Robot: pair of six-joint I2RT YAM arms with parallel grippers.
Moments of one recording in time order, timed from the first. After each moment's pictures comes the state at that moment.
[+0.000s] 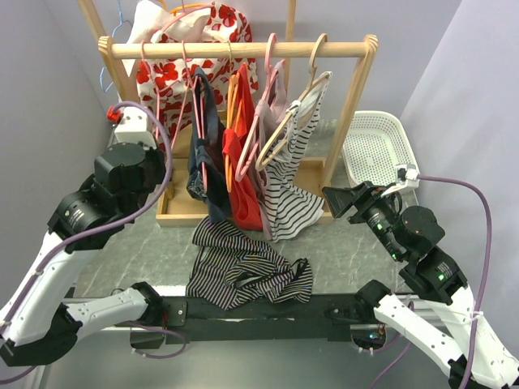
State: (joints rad) left arm -0.71 1.00 1.55 -0.85 -0.66 -0.29; right arm 0.62 0.52 0.93 -0.47 0.19 0.60
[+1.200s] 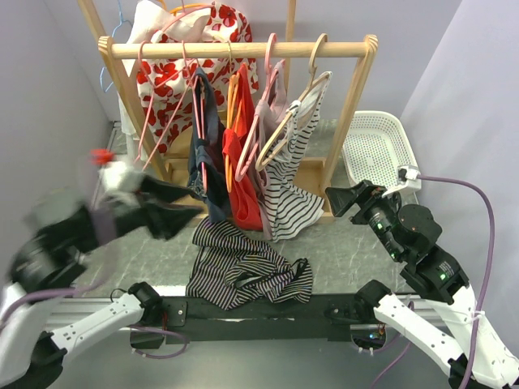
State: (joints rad) left arm -0.71 0.70 1.42 -0.67 0.28 -0.23; right arm 0.62 0.53 0.95 -0.55 0.27 0.61
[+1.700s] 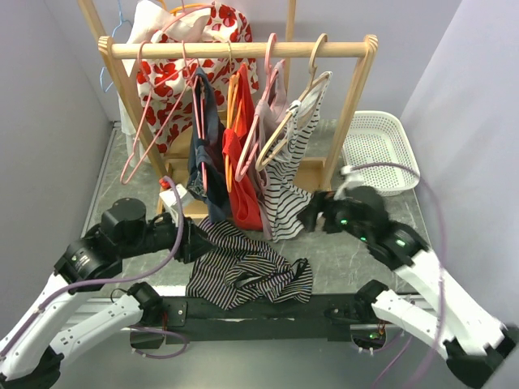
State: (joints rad) left arm -0.72 0.62 1.02 -0.77 0.40 -0.29; right arm 0.62 0.72 0.91 -0.66 0.05 0.55
